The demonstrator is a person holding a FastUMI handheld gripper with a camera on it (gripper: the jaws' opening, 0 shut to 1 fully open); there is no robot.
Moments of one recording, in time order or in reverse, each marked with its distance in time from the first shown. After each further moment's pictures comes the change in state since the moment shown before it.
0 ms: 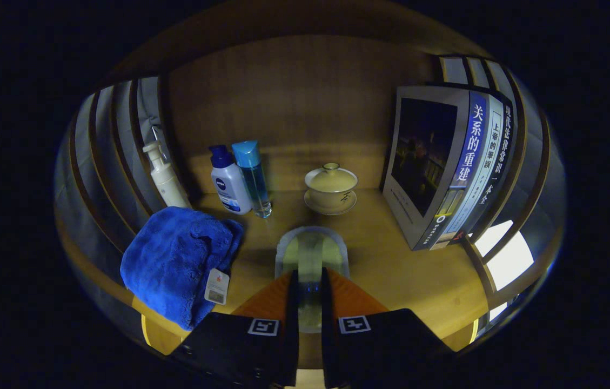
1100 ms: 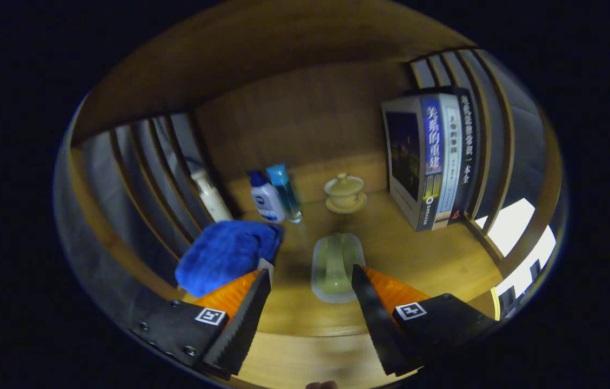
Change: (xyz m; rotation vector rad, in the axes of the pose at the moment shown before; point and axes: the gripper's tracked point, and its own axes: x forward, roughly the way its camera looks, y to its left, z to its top) arm -0.109 0.026 0.004 0.124 -0.223 0.172
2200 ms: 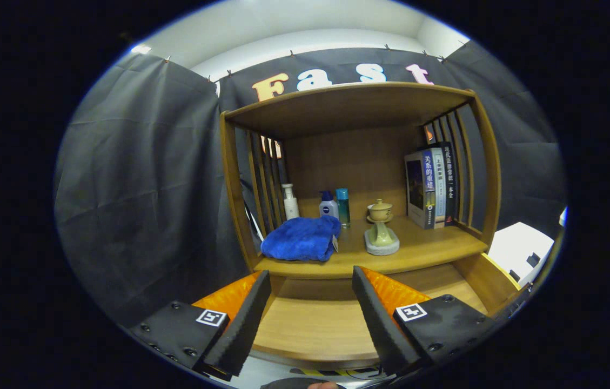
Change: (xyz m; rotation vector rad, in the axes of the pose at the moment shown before) arm -0.180 0.092 -0.122 -0.163 -0.271 0.077
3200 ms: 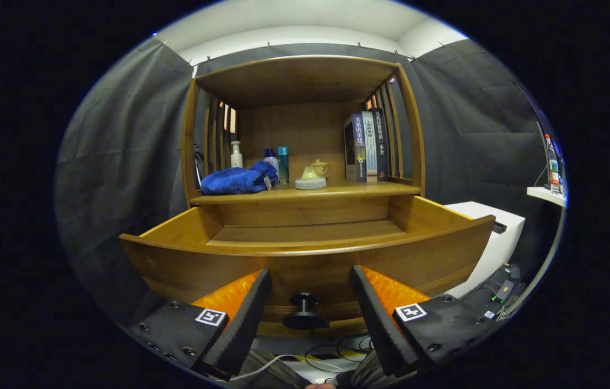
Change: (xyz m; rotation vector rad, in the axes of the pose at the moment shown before) arm -0.048 -0.109 -0.162 -0.025 0.060 -0.204
